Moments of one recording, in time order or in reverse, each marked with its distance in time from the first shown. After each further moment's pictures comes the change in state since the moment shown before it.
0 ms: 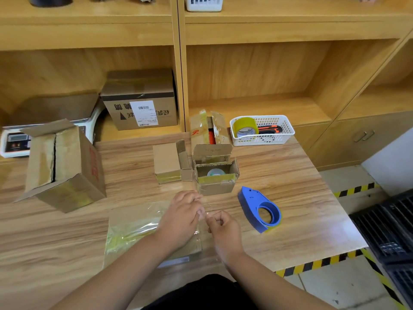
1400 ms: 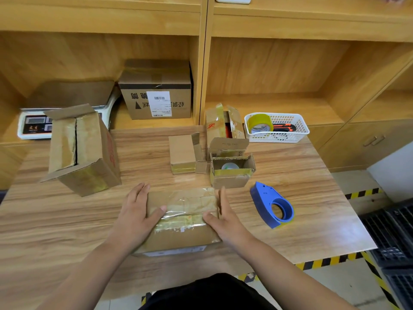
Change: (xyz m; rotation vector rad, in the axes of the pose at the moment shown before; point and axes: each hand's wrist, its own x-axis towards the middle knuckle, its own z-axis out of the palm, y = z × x) left_hand -0.084 -0.087 -0.047 -0.197 0.147 -0.487; right_hand -0.006 -0.021 0.013 -0.108 -0.539 -0.082
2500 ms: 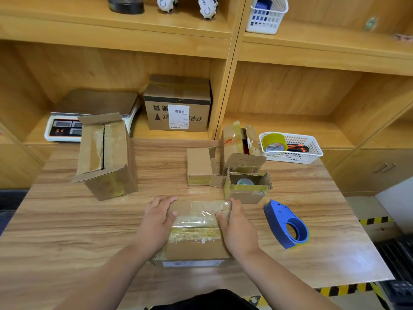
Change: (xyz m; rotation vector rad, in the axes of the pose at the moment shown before) left_hand 0.011 -0.021 0.007 -0.228 0.038 0.066; right_hand 0.015 -0.025 0.033 -0.681 0.463 -0.072
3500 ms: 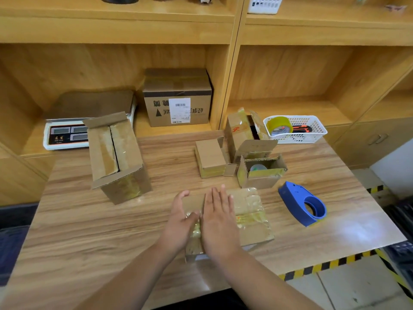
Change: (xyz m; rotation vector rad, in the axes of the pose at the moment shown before) left_hand -0.006 -0.015 -0.014 -0.411 -0.131 -0.114; right_hand -0.035 -0.100 0.066 -0.458 0.137 -0.207
